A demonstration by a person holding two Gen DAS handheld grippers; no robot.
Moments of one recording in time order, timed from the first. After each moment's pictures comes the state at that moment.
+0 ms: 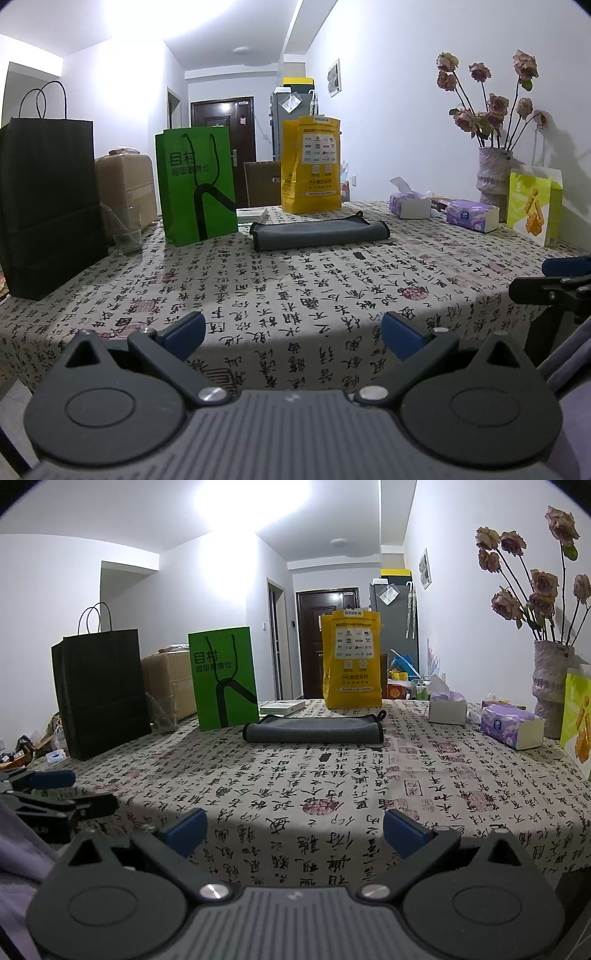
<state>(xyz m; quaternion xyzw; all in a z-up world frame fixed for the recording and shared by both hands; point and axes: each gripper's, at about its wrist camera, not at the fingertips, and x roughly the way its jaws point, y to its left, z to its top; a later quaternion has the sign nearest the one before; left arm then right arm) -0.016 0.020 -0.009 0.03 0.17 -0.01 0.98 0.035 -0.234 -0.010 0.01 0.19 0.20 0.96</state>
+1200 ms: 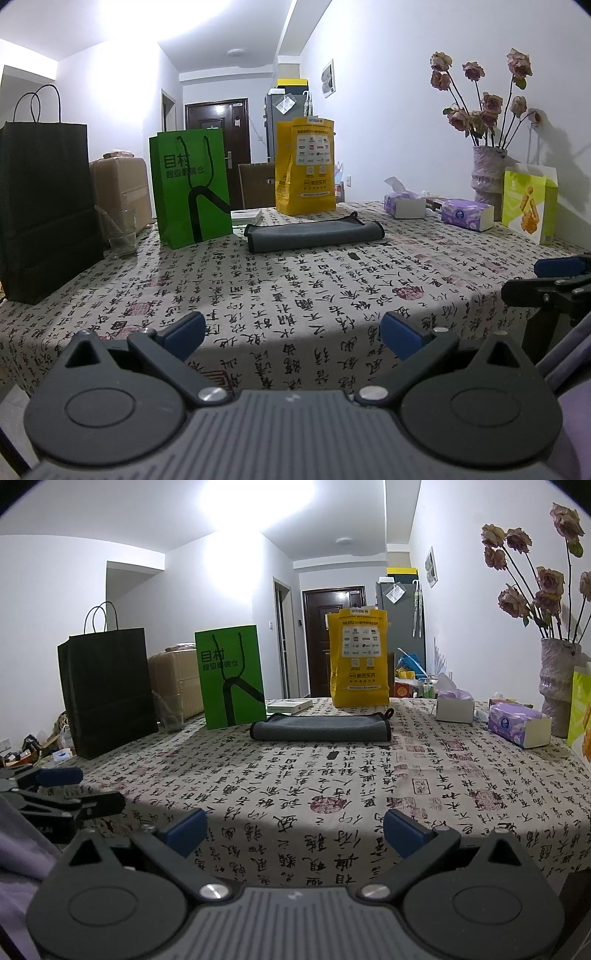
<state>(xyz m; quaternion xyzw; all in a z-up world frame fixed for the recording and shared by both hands) -0.018 0.017 -0.009 0.03 0.17 -0.01 0.99 0.037 -0.231 -0.013 0.01 0.19 0.21 0.96</state>
